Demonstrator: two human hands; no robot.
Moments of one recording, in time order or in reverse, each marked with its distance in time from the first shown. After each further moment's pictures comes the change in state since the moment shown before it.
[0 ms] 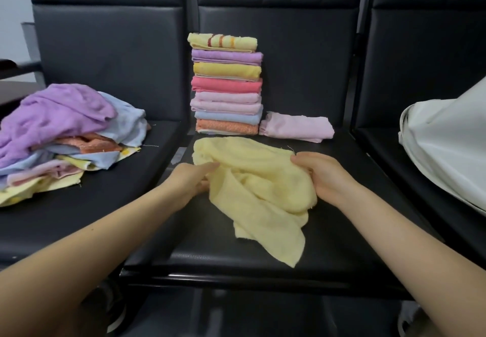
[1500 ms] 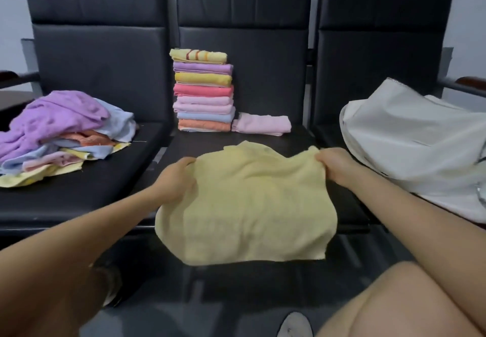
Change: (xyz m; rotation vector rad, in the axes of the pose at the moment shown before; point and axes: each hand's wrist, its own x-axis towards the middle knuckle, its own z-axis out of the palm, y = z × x) left_hand -0.080 -0.013 0.011 0.966 0.012 0.406; right_hand -0.079 -0.026 -0.100 -0.342 0.330 0.044
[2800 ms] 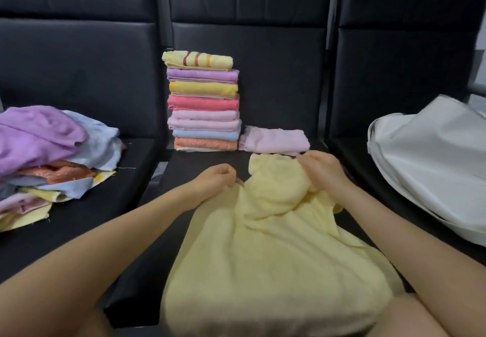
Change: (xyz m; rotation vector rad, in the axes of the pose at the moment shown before) left_hand 0.111 0.036 -0.002 -0.757 -0.399 0.046; right_hand 0.062 -0.044 0.083 -0.116 -0.024 -0.247
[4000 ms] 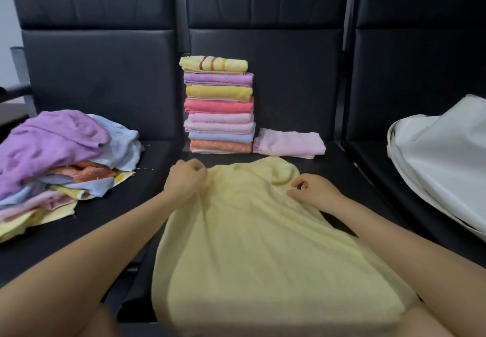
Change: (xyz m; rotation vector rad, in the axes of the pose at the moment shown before) left_hand 0.002 -0.038 -0.060 0.562 0.647 -0.067; right_hand 0.018 0.038 0.035 -0.569 -0.220 -0.118
